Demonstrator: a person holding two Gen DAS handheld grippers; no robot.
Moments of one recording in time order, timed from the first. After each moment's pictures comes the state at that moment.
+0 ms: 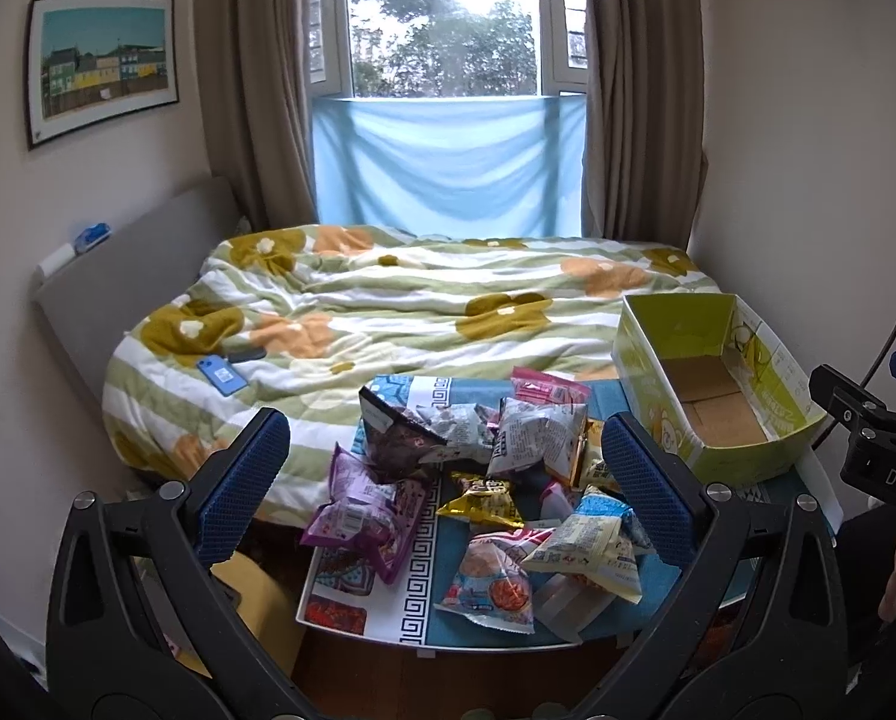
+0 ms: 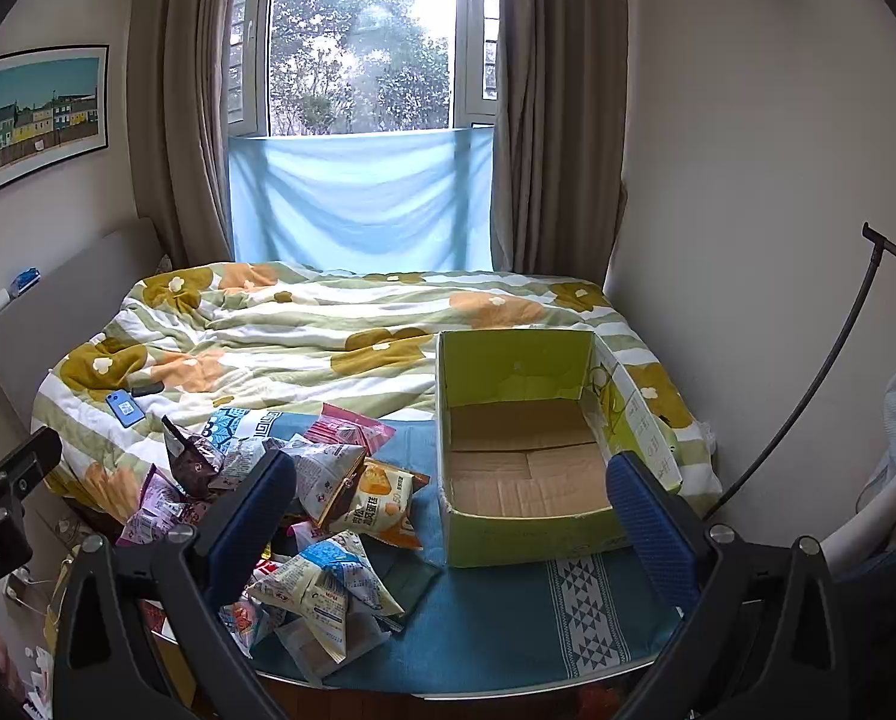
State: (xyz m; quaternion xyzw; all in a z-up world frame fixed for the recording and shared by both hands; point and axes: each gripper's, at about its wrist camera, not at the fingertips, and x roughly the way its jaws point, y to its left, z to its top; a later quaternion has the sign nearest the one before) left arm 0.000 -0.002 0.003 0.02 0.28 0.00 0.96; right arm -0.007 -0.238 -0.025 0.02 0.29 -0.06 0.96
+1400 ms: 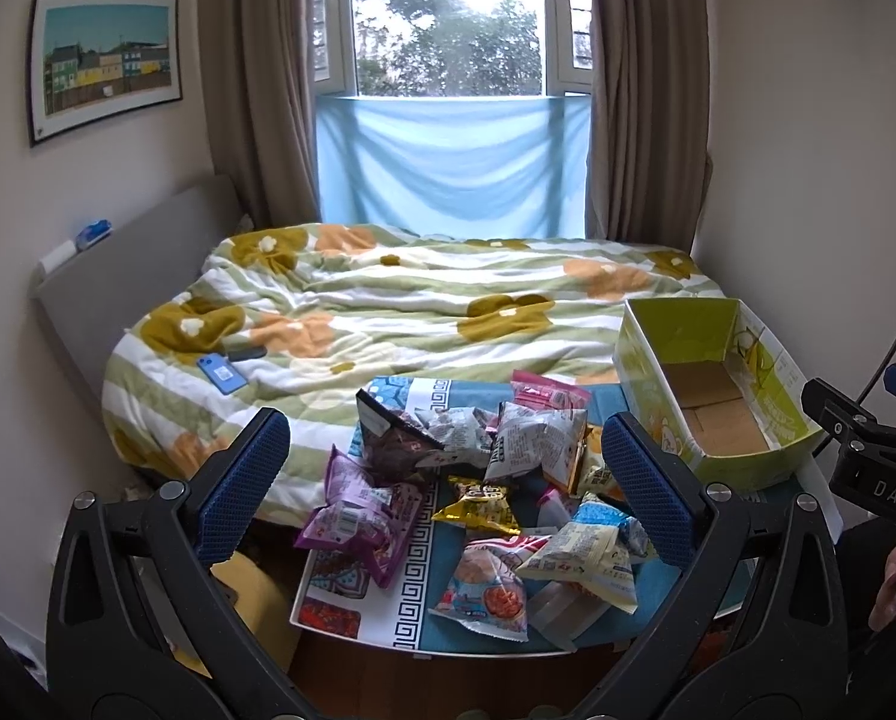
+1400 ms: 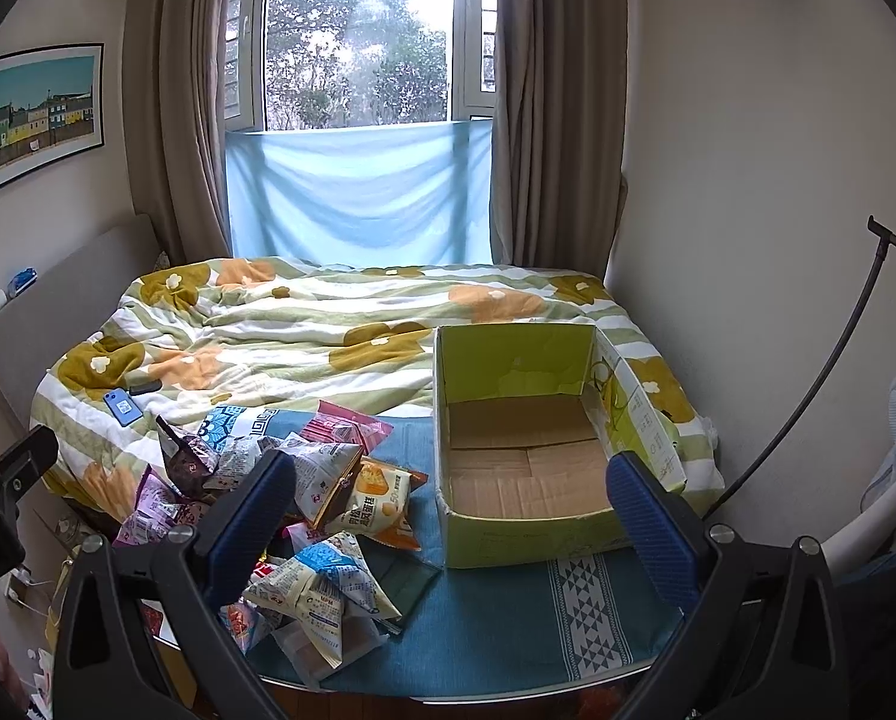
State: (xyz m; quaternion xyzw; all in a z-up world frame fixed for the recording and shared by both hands) left arm 0.006 -0.004 -0.001 0.02 0.28 0.00 0.96; right arm -0.002 -0.237 -0.031 0.02 0.29 -0.06 0.95
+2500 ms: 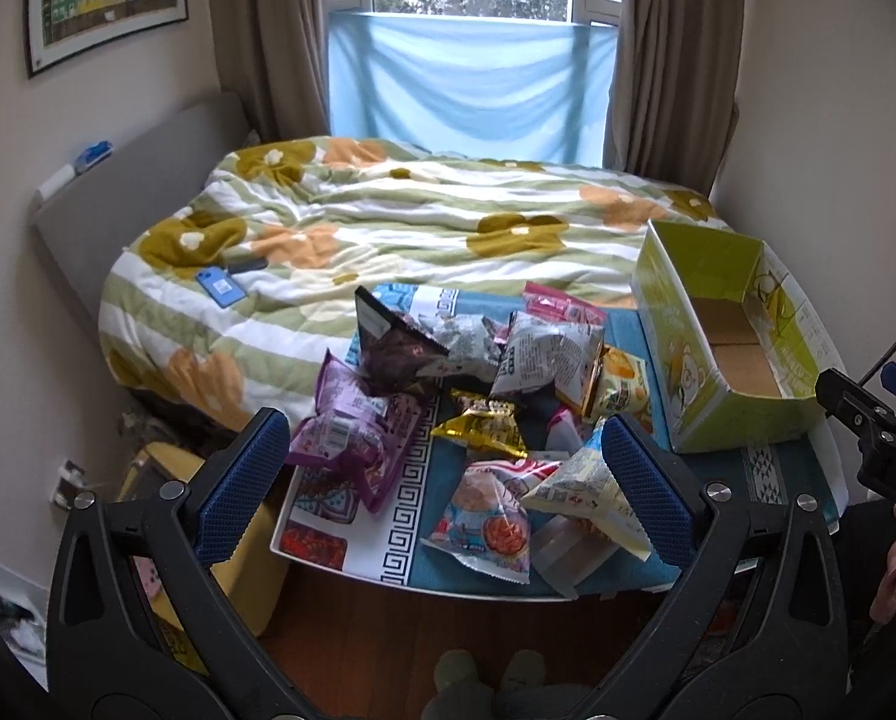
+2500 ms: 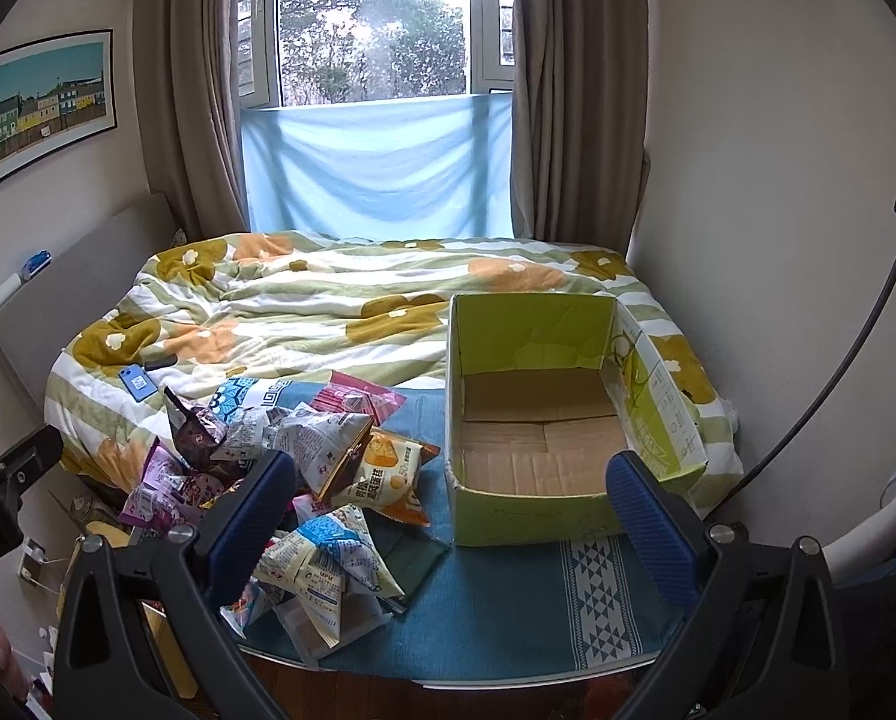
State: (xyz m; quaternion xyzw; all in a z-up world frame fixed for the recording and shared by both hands) left arm 0.019 -0.002 -0.061 -0.01 0.38 0.02 0.92; right arm 0.007 -0.241 -0.060 0.02 0.34 -0.02 0.94
